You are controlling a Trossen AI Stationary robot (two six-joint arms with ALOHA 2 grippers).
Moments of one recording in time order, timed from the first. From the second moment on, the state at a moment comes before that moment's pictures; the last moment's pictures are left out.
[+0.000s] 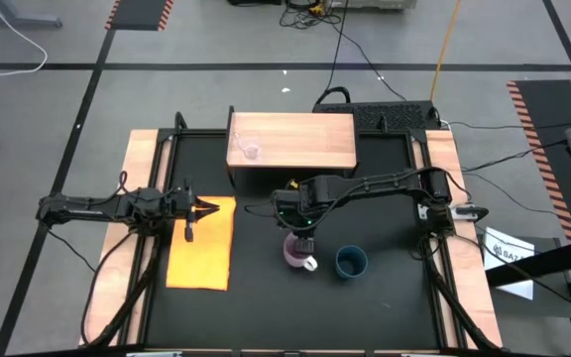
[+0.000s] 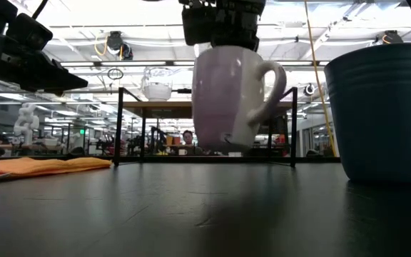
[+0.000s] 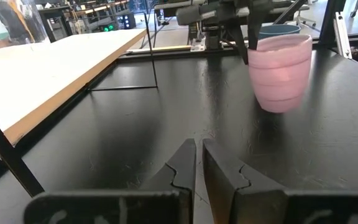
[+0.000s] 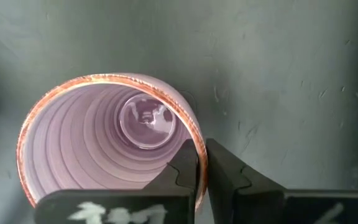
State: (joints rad) left arm -0.03 0.12 0.07 -0.14 -0.13 0.07; right arm 0.04 1.99 1.76 -1.09 -0.18 0.12
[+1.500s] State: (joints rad) left arm -0.03 0.12 0.07 -0.14 -0.13 0.07; right arm -0.08 1.99 2.14 -1.35 -0.13 0.00
